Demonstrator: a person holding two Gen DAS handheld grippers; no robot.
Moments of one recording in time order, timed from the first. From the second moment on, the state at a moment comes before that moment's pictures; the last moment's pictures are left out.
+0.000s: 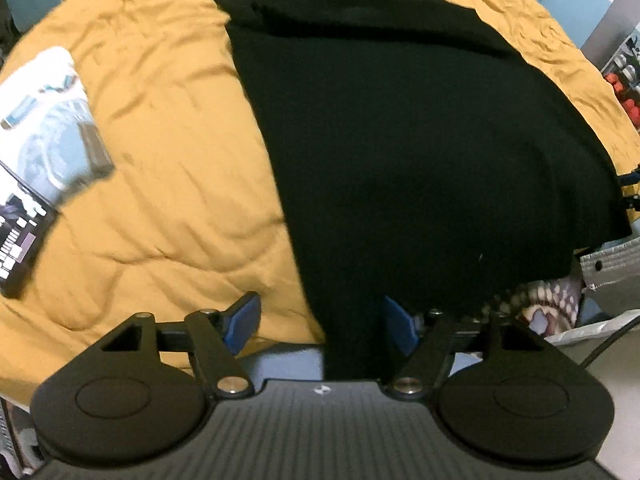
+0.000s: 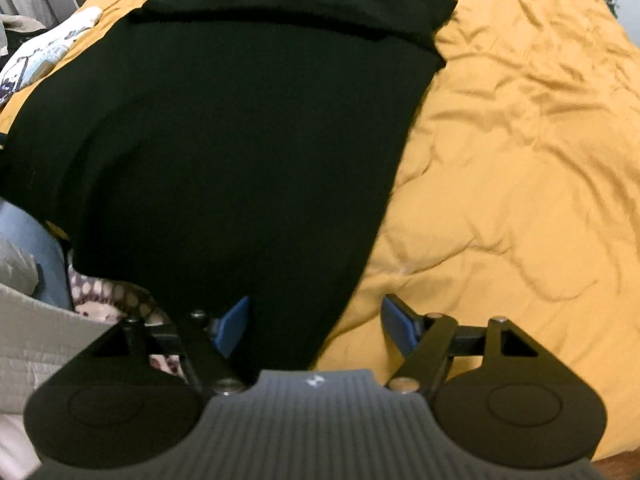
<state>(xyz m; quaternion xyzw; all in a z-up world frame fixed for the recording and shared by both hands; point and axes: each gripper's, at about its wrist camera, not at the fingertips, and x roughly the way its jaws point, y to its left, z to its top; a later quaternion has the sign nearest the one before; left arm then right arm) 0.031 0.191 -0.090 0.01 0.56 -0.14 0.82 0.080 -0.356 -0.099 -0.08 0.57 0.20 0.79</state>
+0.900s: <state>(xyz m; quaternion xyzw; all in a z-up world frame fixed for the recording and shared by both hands) 0.052 0.159 -0.030 -0.03 0.44 -0.13 0.89 0.118 -0.361 -0.021 -0.02 0.49 0.24 0.84</state>
